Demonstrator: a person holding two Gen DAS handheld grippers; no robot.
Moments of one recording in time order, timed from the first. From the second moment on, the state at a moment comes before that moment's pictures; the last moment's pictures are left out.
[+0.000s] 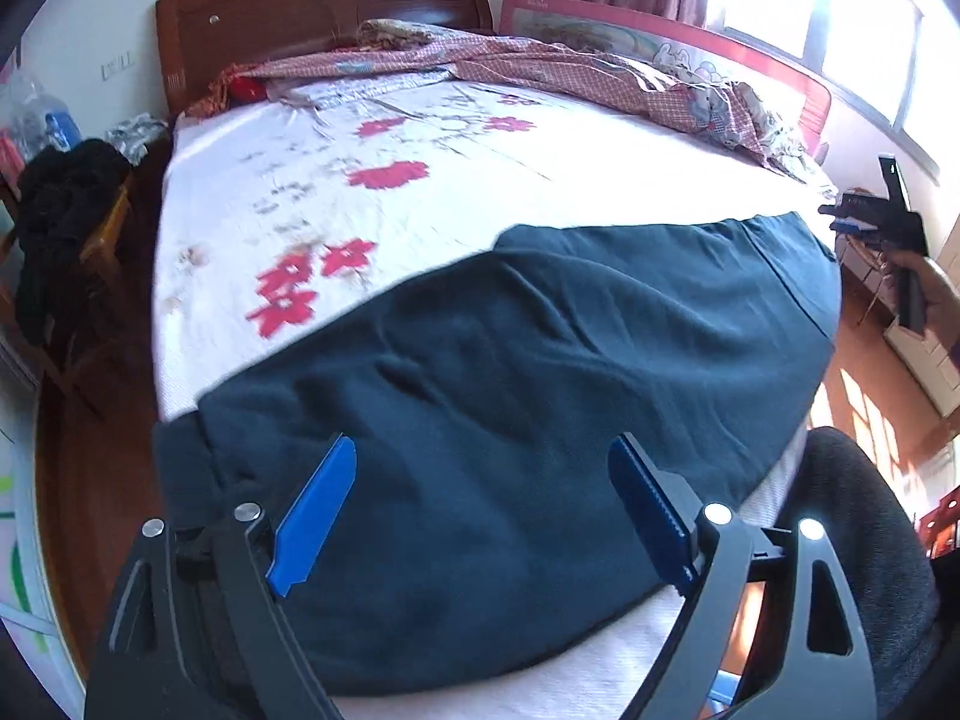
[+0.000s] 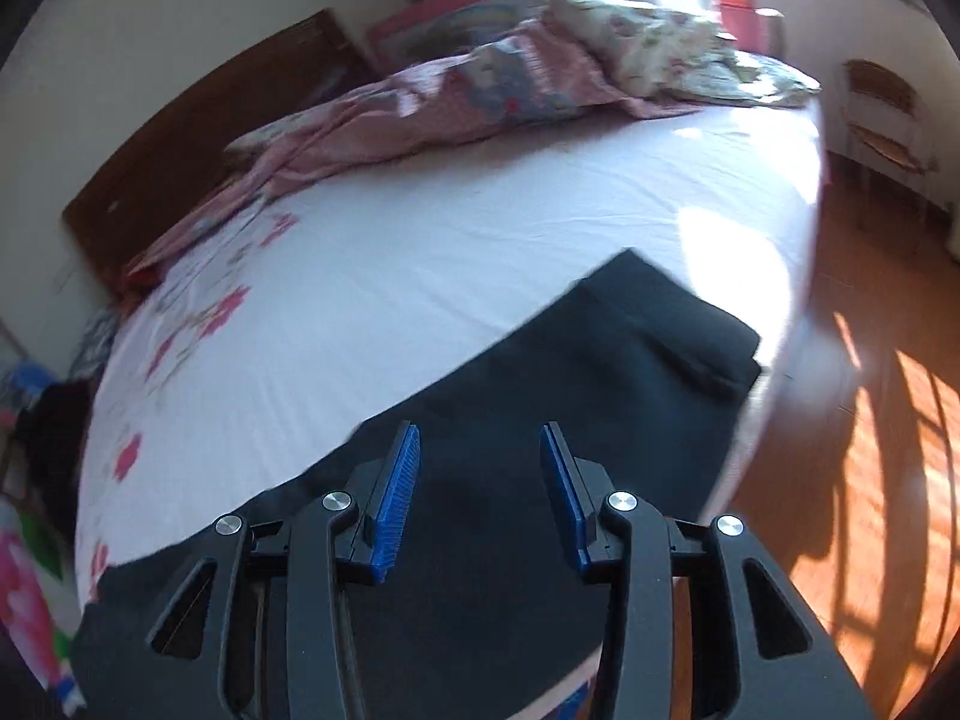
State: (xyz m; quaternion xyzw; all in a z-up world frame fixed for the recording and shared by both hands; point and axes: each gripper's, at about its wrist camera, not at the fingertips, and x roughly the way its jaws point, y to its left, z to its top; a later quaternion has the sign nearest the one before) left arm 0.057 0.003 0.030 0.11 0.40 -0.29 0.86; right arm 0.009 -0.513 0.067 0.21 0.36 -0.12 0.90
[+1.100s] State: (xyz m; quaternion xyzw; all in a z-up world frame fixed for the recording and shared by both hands) left arm 0.111 0.047 -0.018 0.10 0.48 -0.22 0.85; right arm 0.185 -0.257 0.012 0.07 0.47 0.13 0.87
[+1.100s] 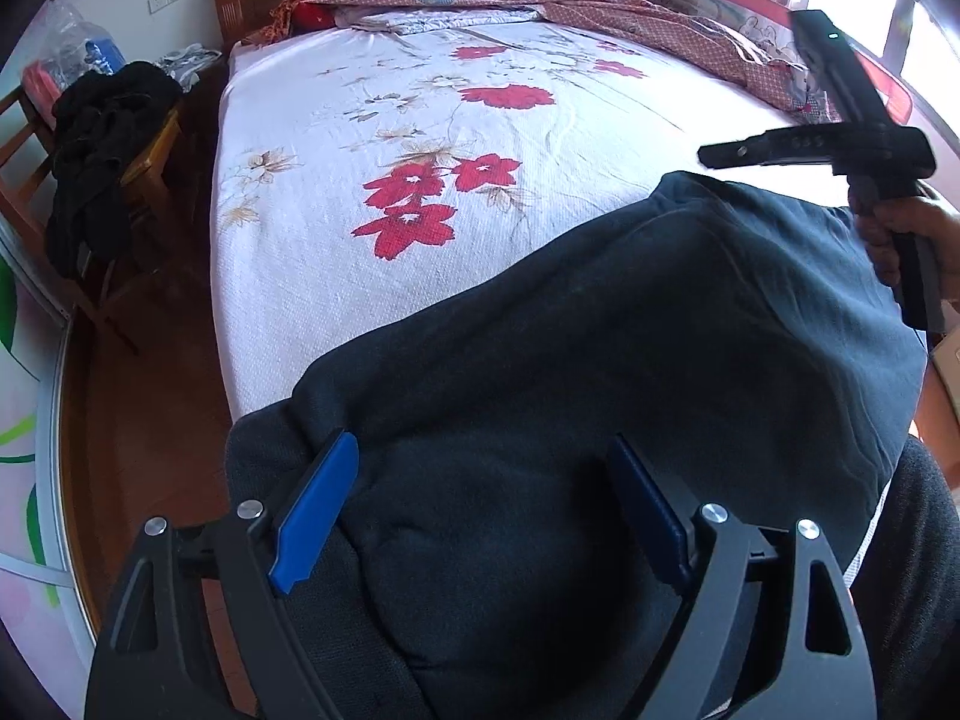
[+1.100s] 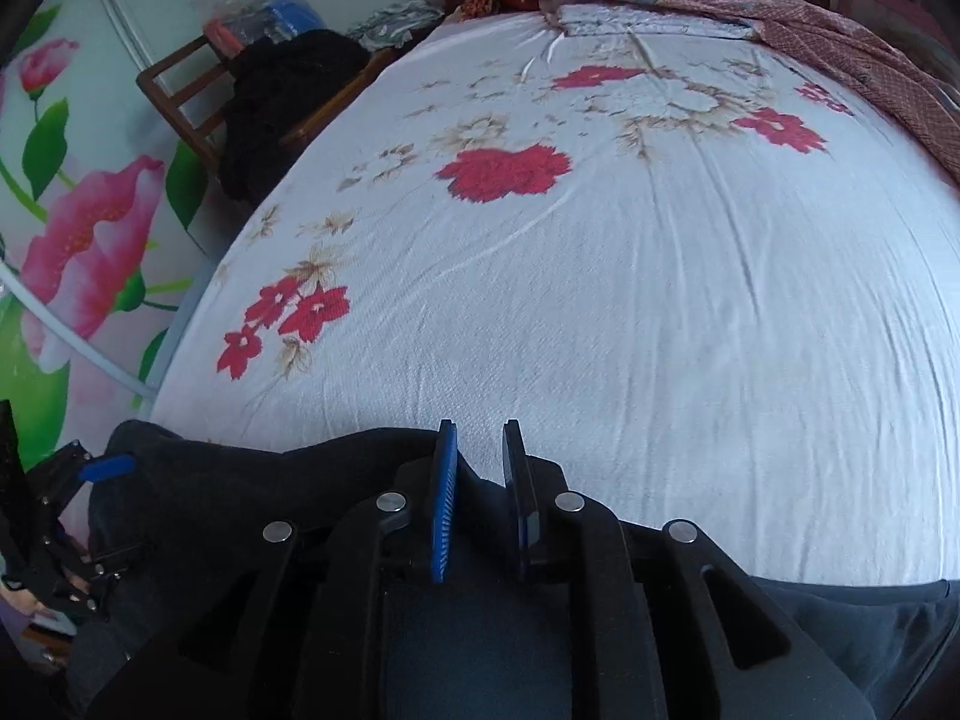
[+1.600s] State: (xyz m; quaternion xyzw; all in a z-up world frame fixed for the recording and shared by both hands) left arm 0.023 0.016 -0.035 0.11 0.49 -0.27 0.82; right arm -0.004 -0.167 -0.053 -0.06 0.46 0.15 0.87
